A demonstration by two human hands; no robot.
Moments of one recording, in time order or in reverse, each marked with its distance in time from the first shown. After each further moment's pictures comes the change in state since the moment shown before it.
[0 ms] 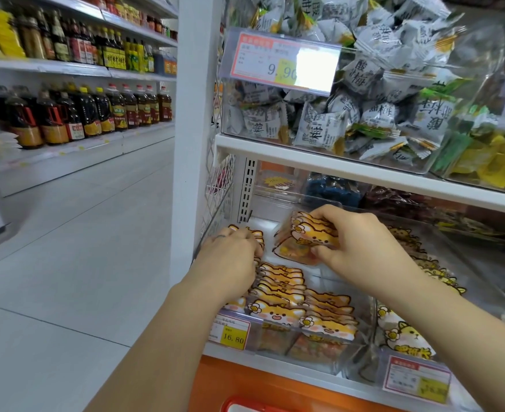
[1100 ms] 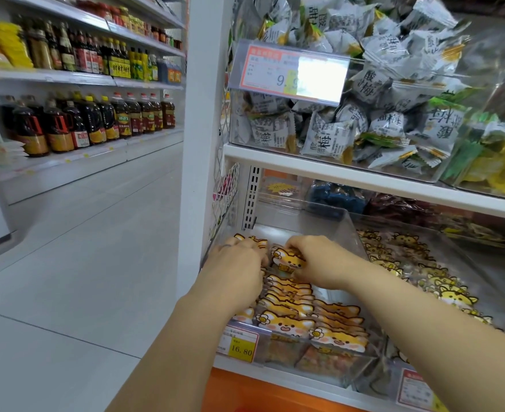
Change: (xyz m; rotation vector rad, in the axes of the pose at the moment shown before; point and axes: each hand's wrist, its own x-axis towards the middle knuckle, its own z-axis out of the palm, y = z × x) left_hand -0.002 0.000 -0.001 0.017 -0.012 0.001; right_hand 0.051 0.005 0.068 -0.026 -0.411 -0.009
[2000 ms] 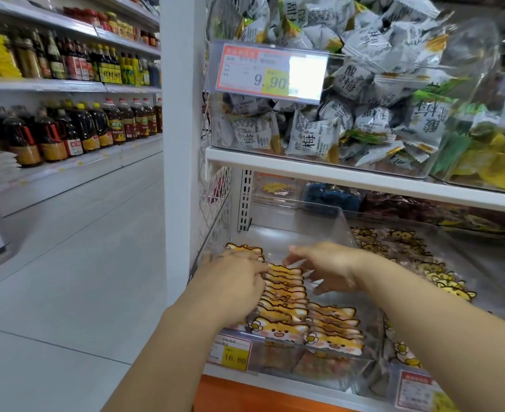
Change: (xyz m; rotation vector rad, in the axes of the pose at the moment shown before) left_hand -0.002 0.001 0.001 -0.030 -0.127 -0.005; right_hand 0.011 0.037 0.011 0.965 -0.313 0.389
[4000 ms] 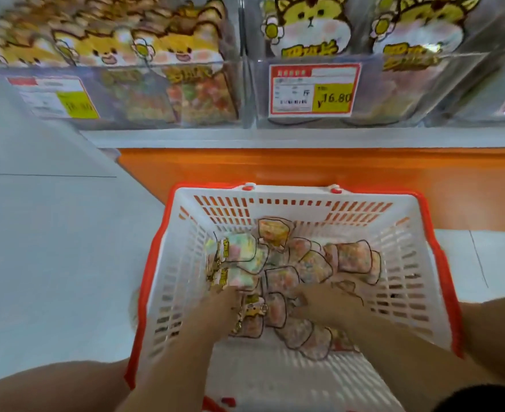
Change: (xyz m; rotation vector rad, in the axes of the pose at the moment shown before) left_hand -0.243 0.026 0.391 -0.112 -0.812 -0.380; right_hand -0.144 0.405 0.166 -0.475 -0.450 0.222
